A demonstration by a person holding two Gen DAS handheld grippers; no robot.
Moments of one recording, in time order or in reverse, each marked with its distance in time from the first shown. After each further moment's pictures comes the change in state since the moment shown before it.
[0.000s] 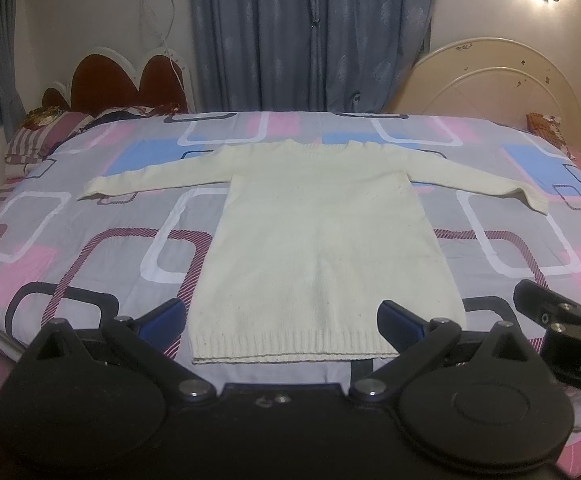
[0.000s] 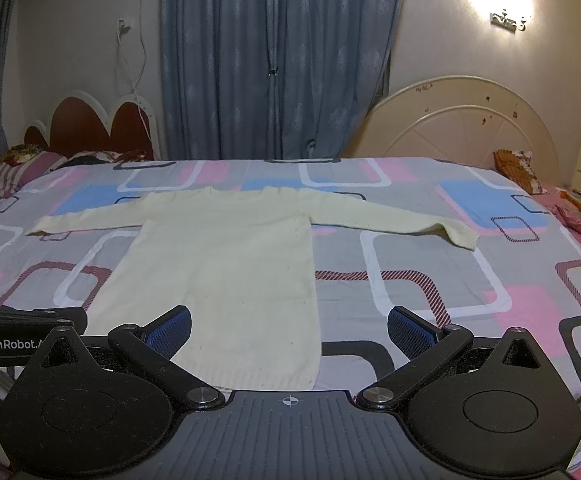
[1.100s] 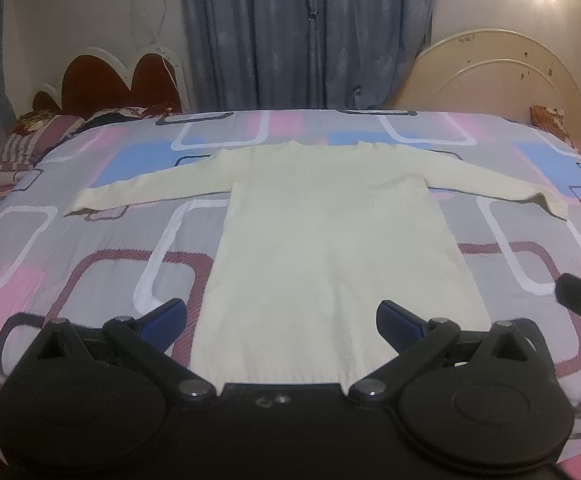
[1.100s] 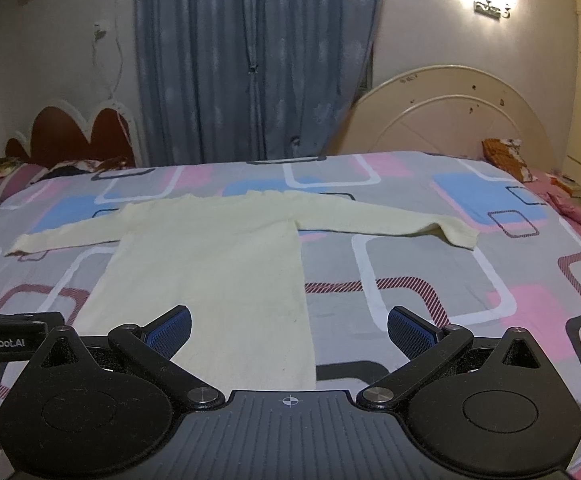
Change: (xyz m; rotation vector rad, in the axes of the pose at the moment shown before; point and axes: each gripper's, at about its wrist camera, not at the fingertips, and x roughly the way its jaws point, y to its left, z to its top) left arm 0.055 0.017 0.037 0.023 0.023 -0.008; right arm 0.050 -0.011 0.024 0.059 0.004 -0.071
